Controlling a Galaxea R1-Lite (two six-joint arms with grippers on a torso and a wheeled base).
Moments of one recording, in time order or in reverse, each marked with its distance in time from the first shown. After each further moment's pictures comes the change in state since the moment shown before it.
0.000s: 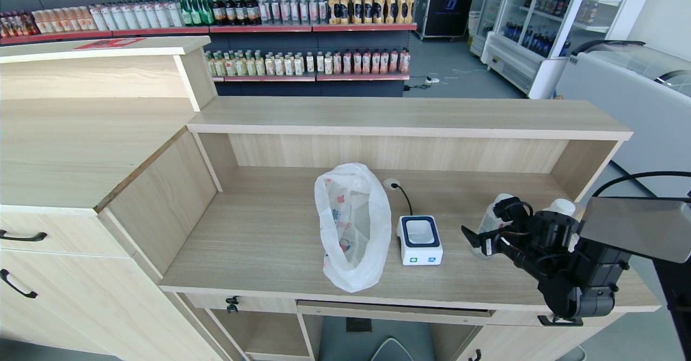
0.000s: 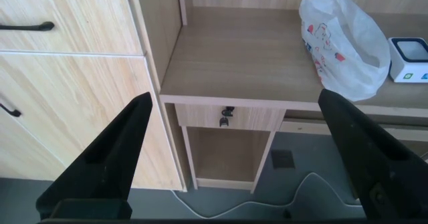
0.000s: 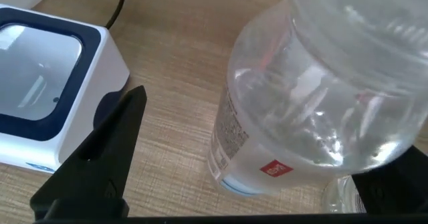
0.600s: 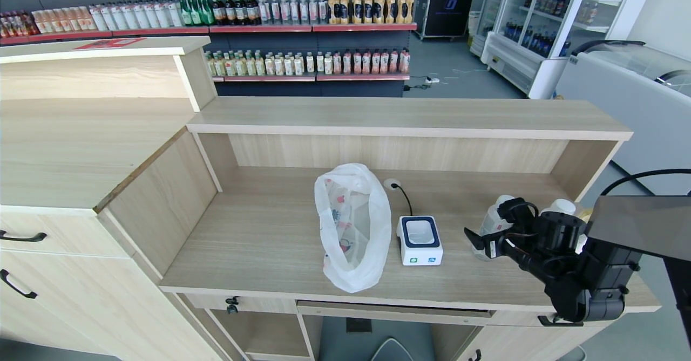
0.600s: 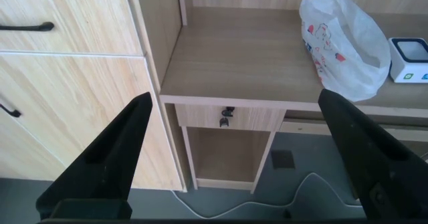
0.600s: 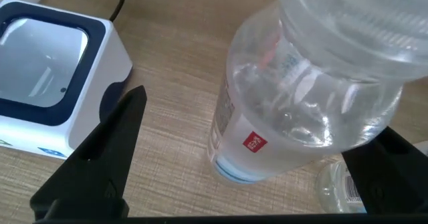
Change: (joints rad) left arm 0.000 0.000 0.000 0.000 0.000 0.000; right arm -0.001 -0.040 0.060 -0.004 0.002 0.002
